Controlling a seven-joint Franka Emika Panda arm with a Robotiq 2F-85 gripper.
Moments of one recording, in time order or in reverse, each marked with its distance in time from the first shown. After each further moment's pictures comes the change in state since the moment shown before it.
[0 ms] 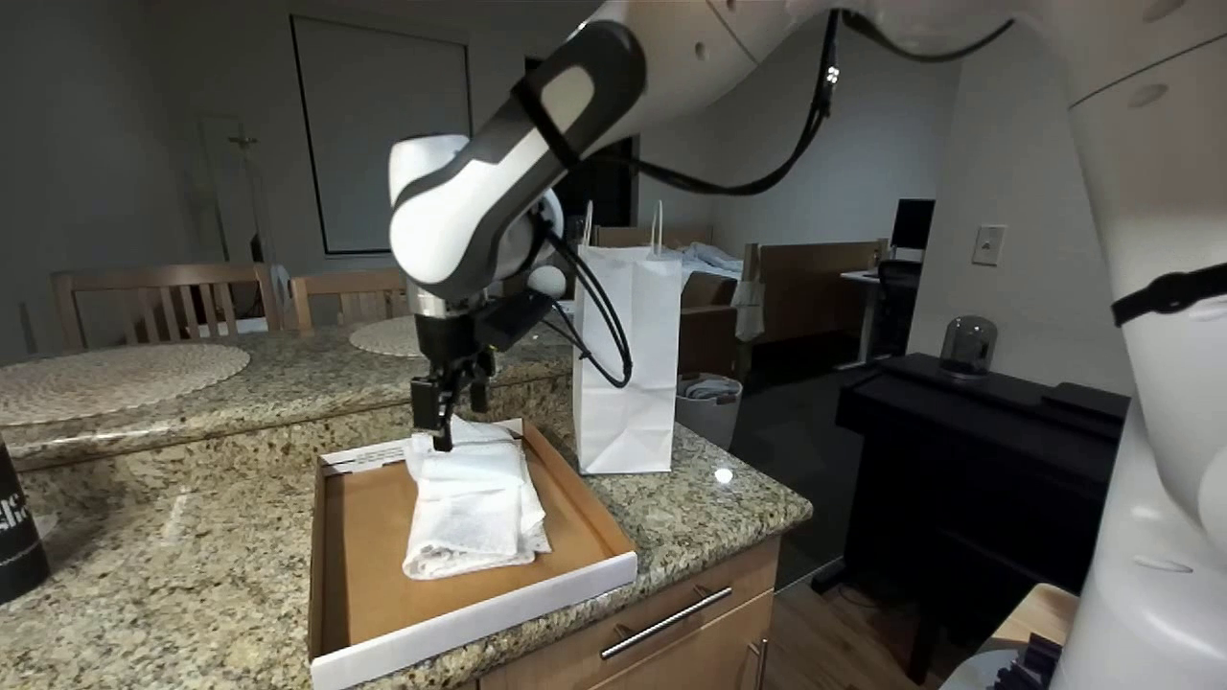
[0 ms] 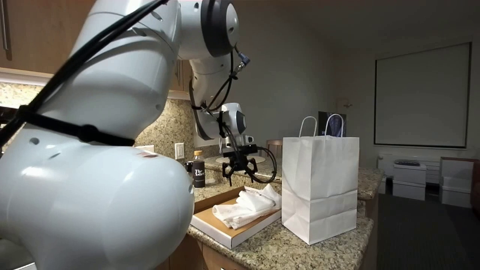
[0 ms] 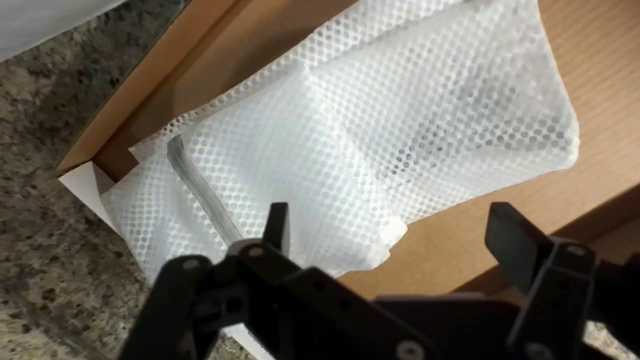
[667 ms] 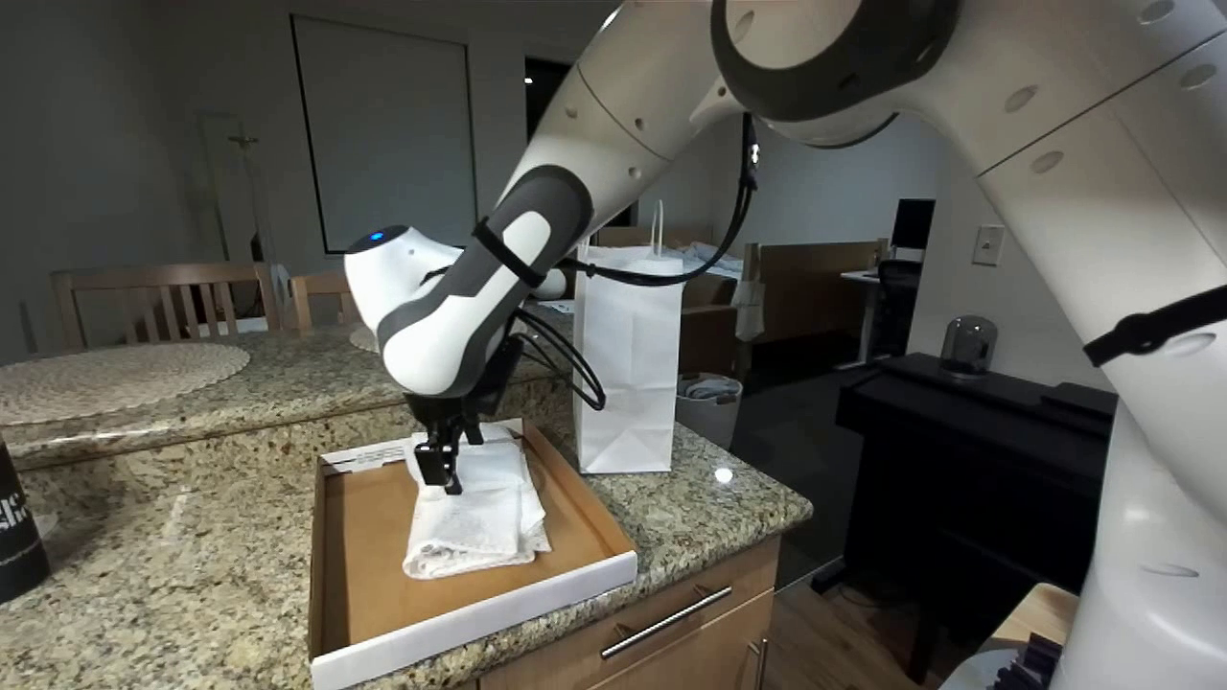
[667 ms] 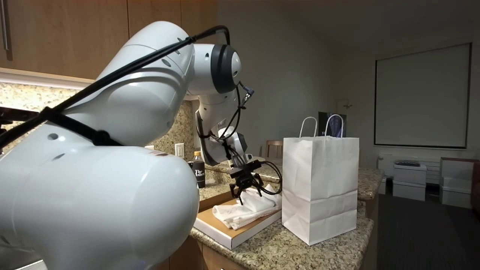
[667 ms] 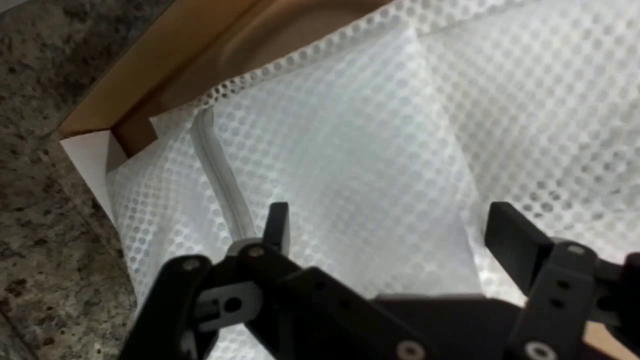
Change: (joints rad) arm 0.130 0.259 -0.130 0.193 -0.264 0.004 0.074
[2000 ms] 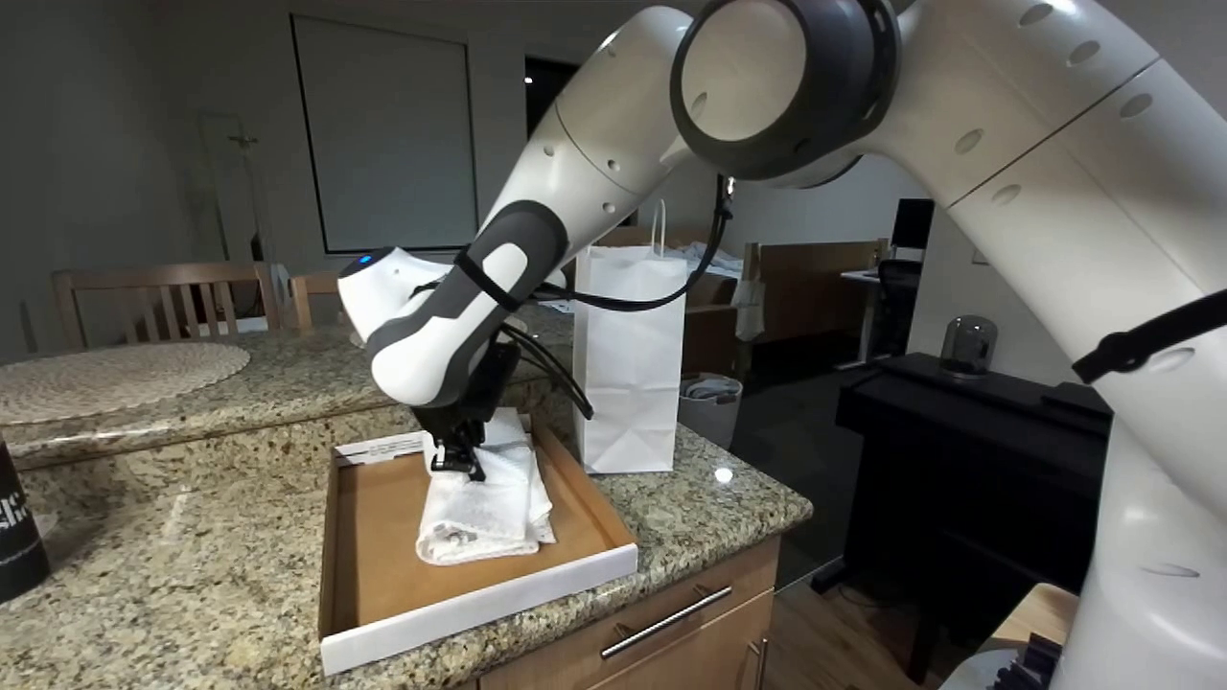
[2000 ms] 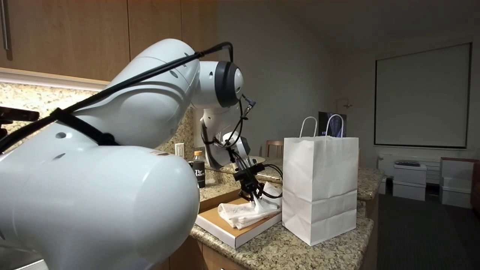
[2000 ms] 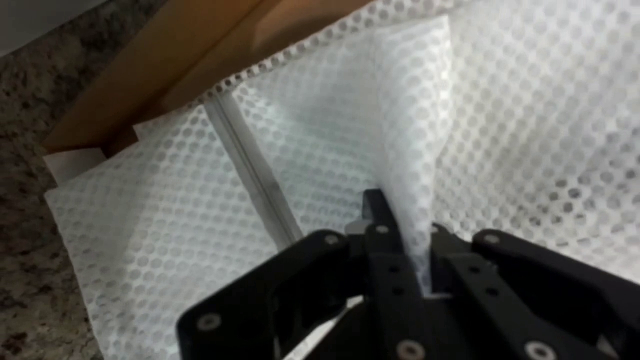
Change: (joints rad) arm 0.011 0.111 -0.026 0.150 0.007 -0.124 0.009
